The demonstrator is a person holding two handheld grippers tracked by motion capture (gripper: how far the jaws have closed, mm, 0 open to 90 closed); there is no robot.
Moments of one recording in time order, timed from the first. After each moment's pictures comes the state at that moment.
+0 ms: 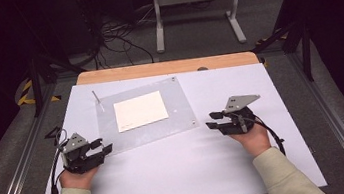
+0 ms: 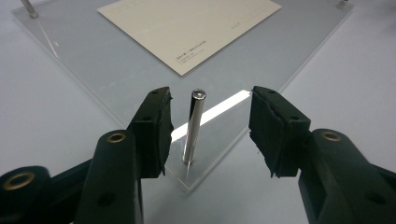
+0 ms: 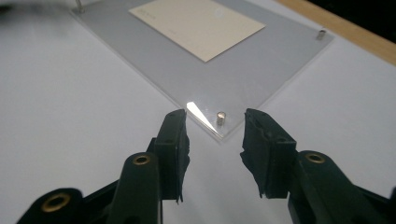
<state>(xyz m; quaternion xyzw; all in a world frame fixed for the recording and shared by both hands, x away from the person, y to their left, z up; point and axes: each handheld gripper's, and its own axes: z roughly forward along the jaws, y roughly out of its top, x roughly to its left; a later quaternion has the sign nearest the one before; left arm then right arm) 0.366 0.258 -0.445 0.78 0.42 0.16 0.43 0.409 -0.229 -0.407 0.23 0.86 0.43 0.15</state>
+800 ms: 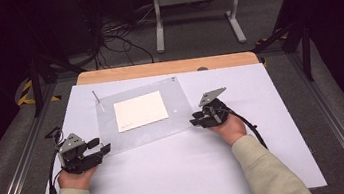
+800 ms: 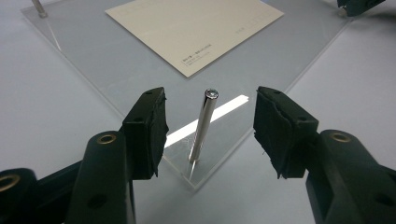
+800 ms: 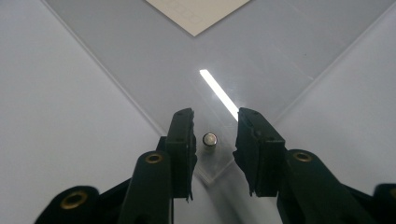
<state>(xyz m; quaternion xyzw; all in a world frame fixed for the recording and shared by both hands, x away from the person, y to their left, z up) 0.367 0.264 -0.444 0.78 0.42 0.16 0.44 0.468 -0.188 -0.446 0.25 0.89 0.37 0.10</state>
